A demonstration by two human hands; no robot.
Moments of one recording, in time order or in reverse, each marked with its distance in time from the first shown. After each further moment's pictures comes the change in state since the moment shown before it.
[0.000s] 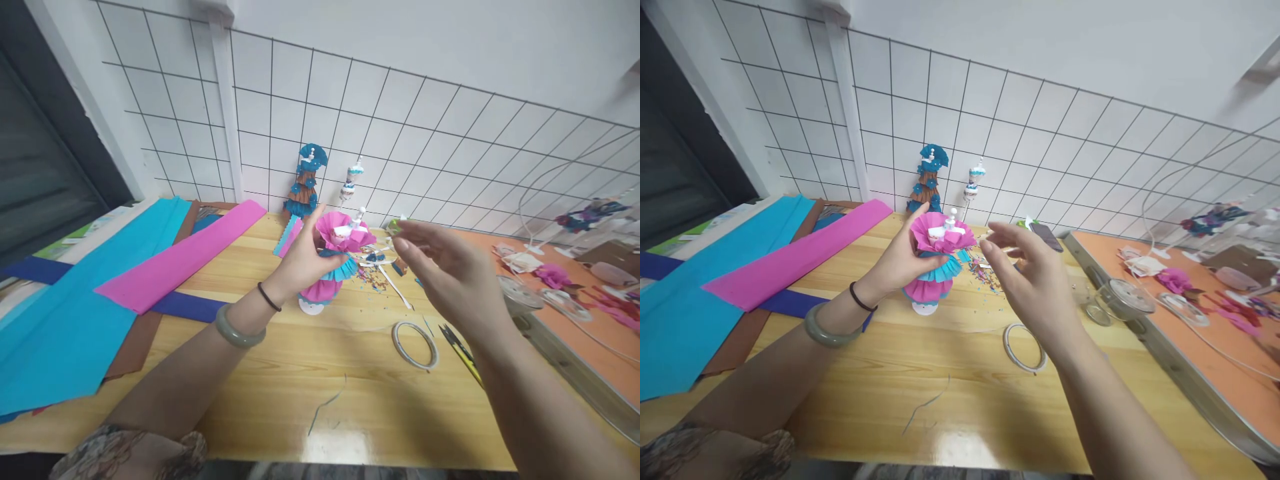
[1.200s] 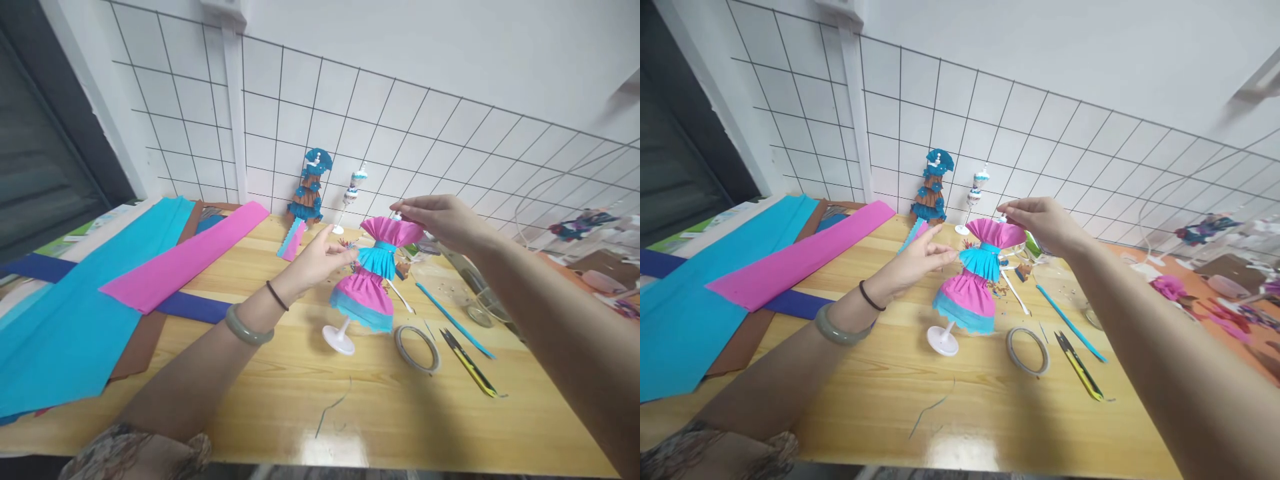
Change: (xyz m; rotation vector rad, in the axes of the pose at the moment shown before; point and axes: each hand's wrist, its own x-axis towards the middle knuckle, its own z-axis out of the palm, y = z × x) left_hand 0.004 -0.004 -0.001 -0.167 -0.079 -0.346; right_hand 0.100 0.055 -0.006 0.053 -0.260 0.224
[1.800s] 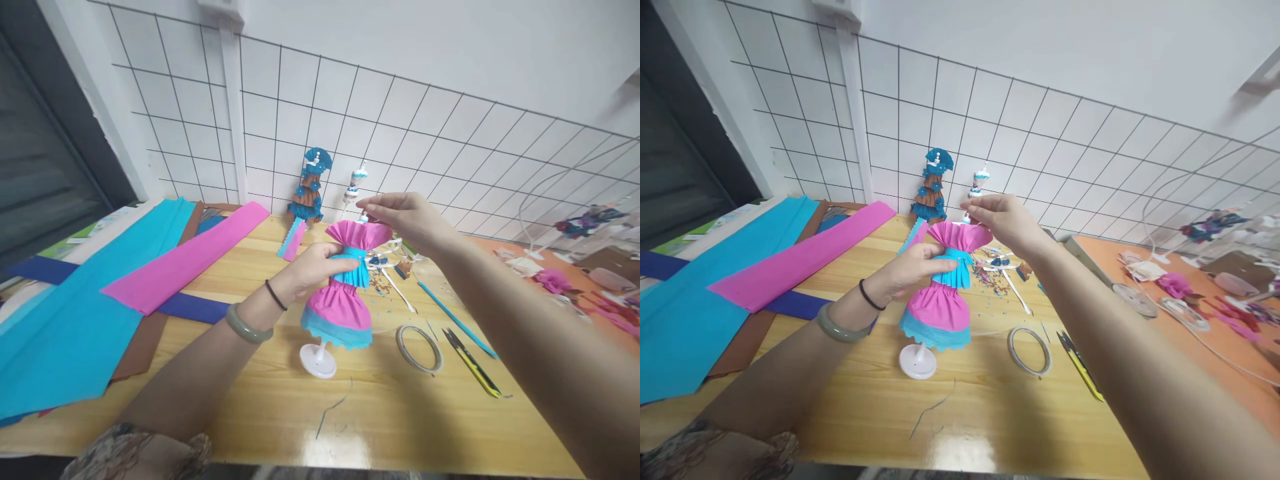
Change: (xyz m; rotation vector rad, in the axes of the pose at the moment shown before) left_hand 0.000 0.000 -0.003 -0.131 -0.217 -0.047; right_hand -0.008 -0.038 0.043 0.145 -0.100 -0.107
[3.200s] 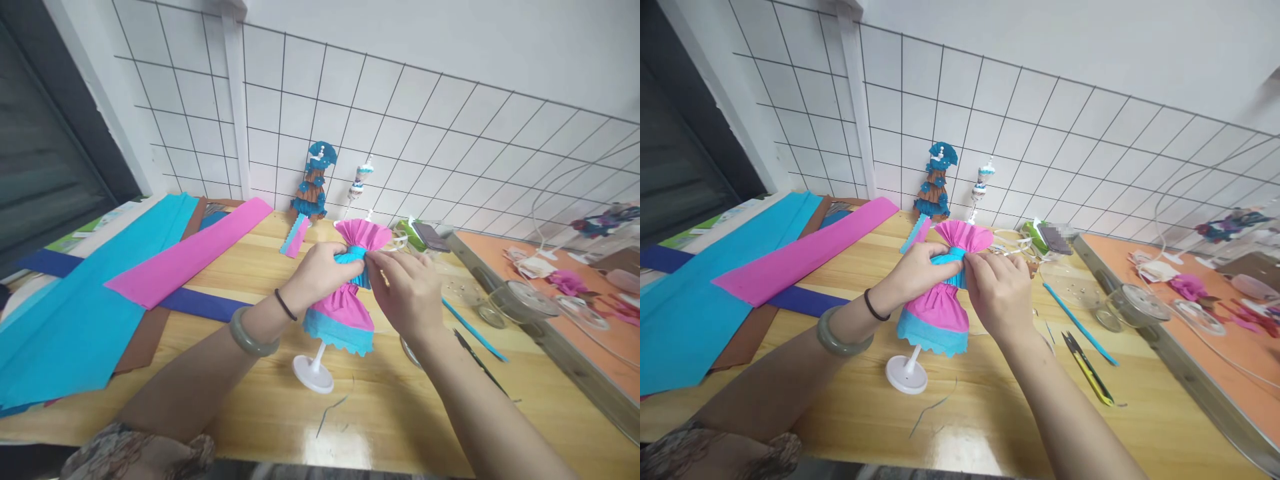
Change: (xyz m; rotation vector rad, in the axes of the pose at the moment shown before) left_hand -0.006 -0.003 0.015 0.595 0.331 0.159; right_hand -0.083 0.041 0.052 -0.817 0.464 -0.683
